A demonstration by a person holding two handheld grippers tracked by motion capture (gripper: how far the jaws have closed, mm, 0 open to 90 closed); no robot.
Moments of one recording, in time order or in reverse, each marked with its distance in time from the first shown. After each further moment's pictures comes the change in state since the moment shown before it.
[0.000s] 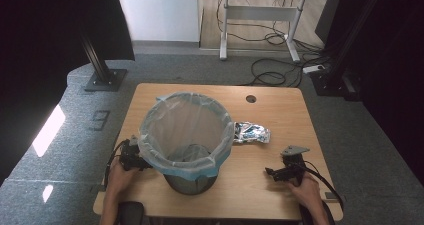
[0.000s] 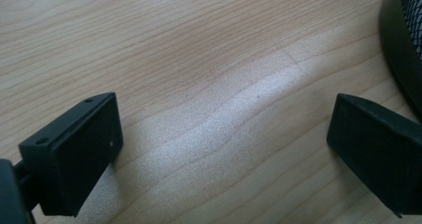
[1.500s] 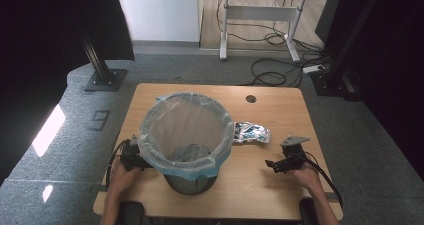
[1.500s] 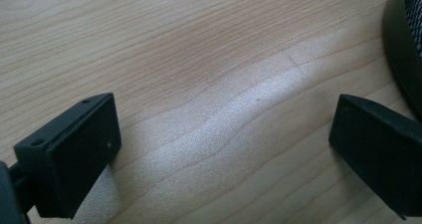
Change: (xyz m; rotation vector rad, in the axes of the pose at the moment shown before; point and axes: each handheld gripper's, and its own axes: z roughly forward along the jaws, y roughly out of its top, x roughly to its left) left arm -0.002 0.001 0.002 0.004 0.009 -0.011; right arm -0.009 0.032 -0.008 0.007 0.016 -0.021
